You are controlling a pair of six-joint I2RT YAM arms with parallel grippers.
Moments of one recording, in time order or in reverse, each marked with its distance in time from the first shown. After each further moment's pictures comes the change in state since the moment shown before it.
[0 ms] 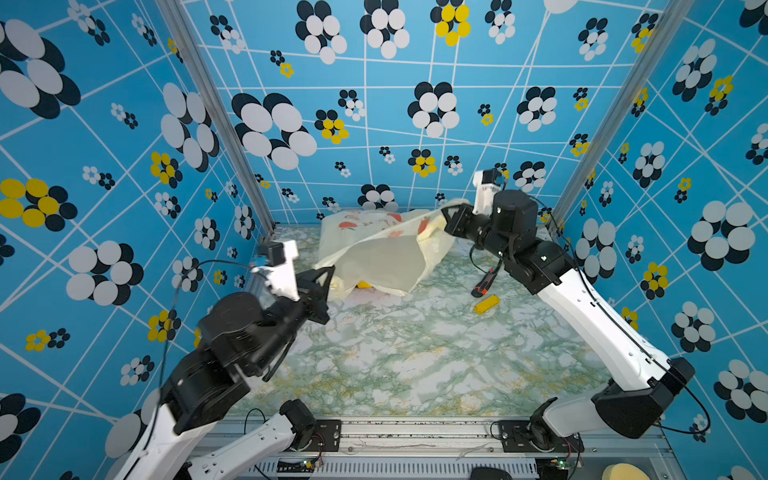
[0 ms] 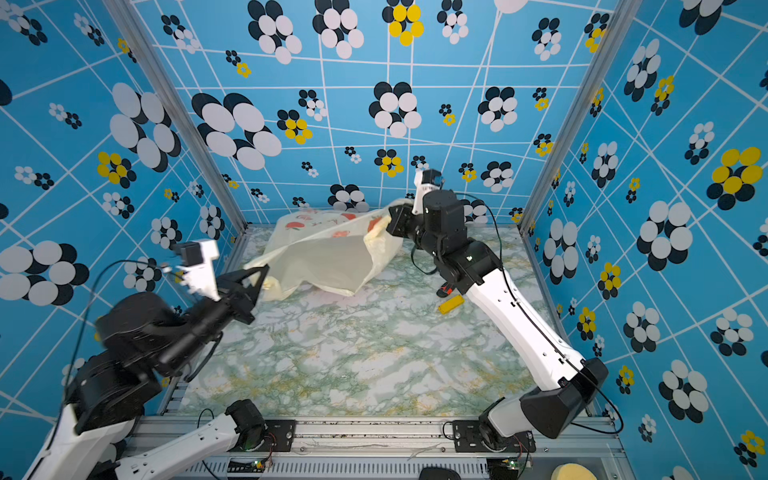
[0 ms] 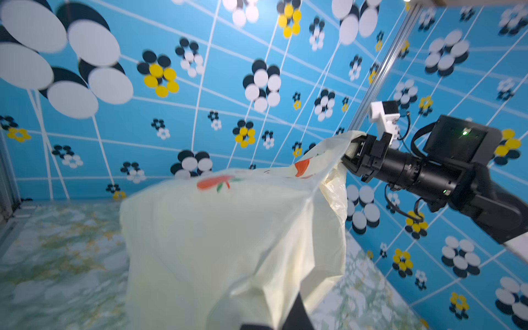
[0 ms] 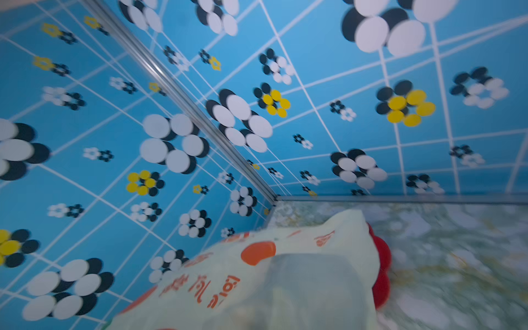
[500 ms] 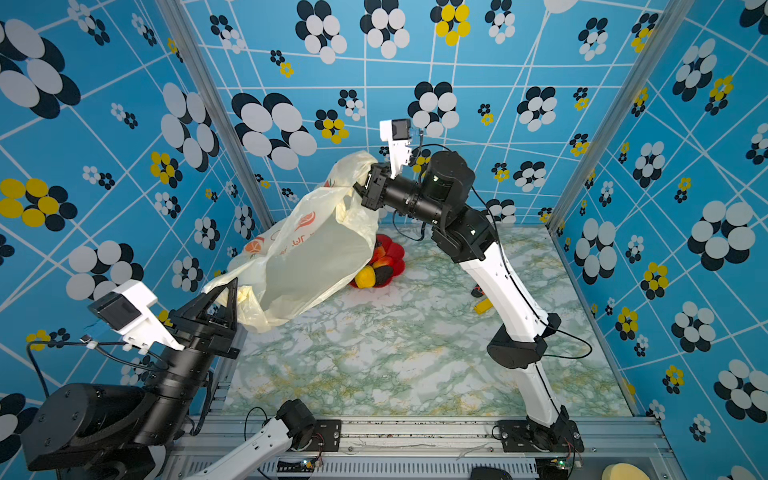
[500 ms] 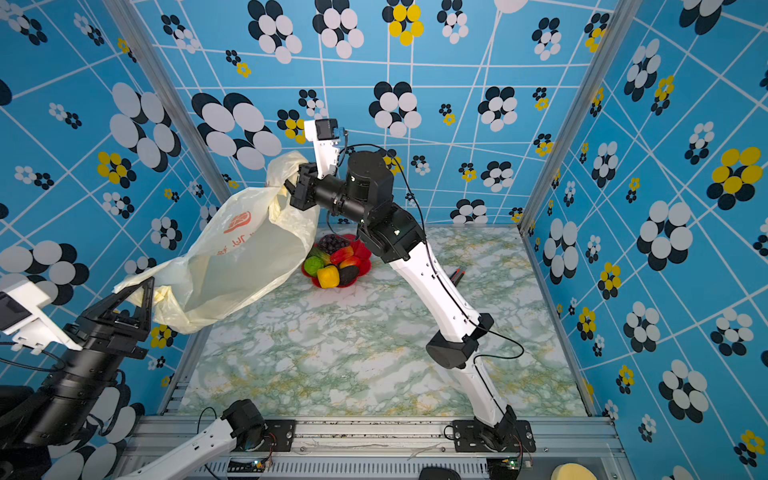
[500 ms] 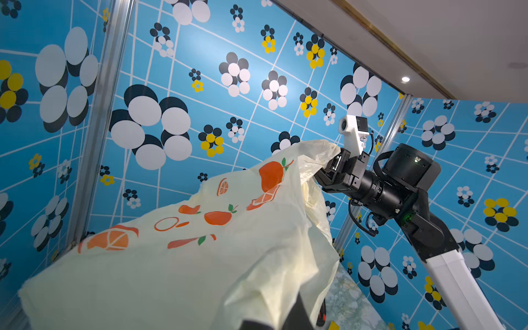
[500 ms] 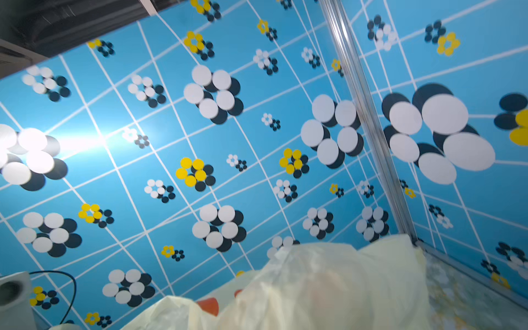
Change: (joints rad) left arm 0.005 -0.206 -0.037 -0.048 -0.131 0.049; right arm 0.214 0.636 0.871 -0.101 -0.327 -0.074
